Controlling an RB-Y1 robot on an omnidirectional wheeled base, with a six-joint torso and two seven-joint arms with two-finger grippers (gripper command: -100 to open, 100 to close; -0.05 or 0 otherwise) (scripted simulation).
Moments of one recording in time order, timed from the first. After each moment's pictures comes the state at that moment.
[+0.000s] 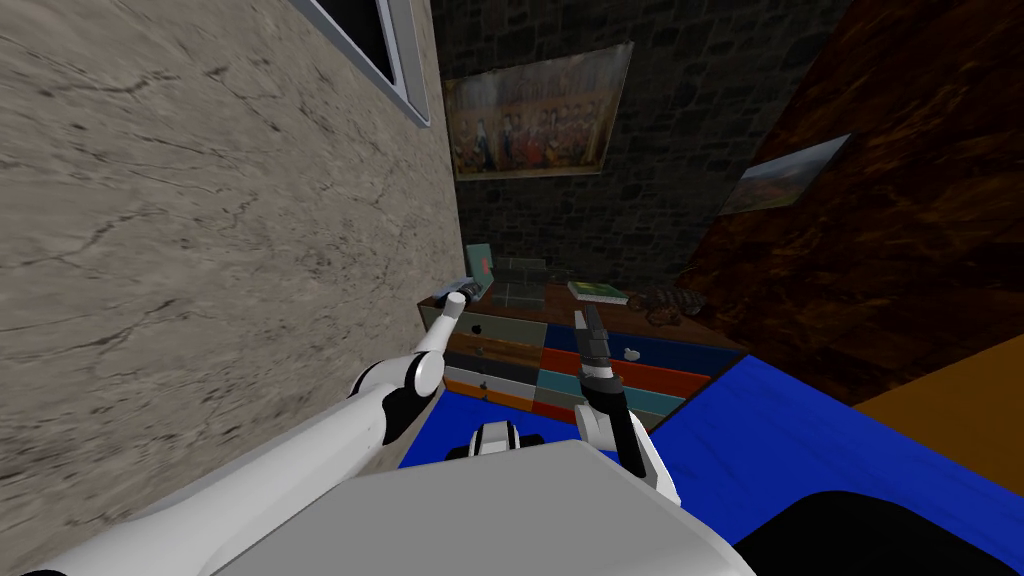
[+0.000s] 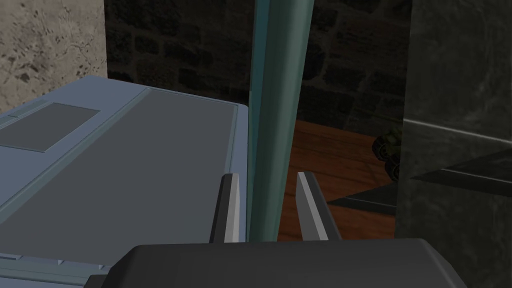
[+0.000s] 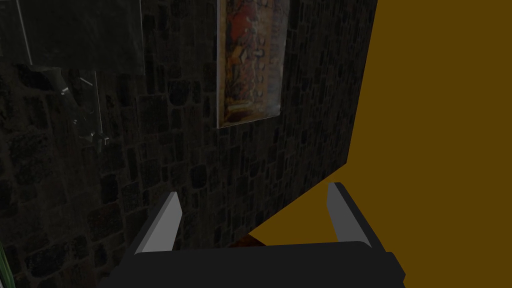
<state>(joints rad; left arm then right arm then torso) -1.05 0.00 0.48 -0.70 0.92 0.19 0.66 0.48 -0.02 -0.04 -2.23 0.08 -0.59 0.09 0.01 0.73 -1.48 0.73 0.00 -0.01</state>
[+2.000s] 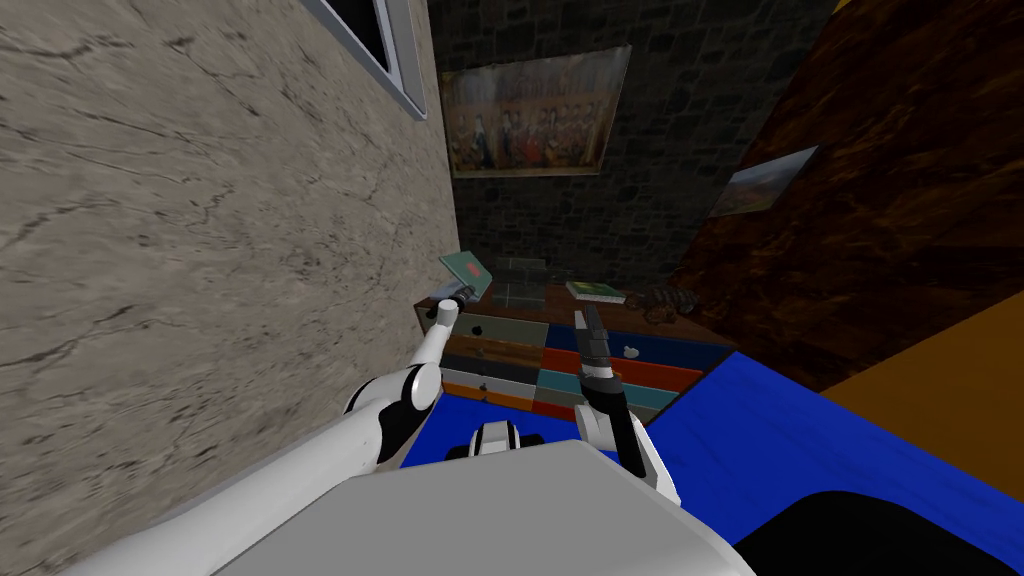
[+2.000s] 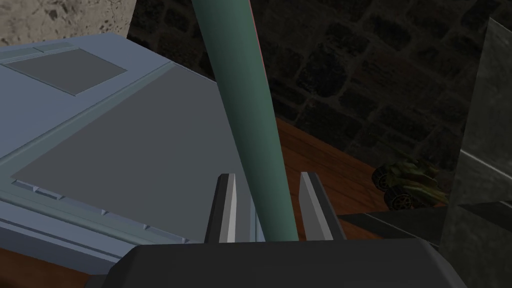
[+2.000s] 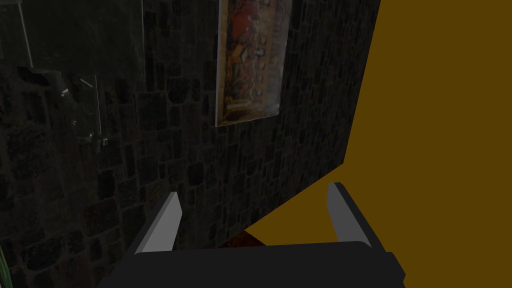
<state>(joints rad) -0.94 -0.01 0.51 -0.82 1.00 0.19 0.80 0.48 -0.02 -0.04 -2.23 0.08 -0.59 0.09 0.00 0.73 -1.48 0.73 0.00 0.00</state>
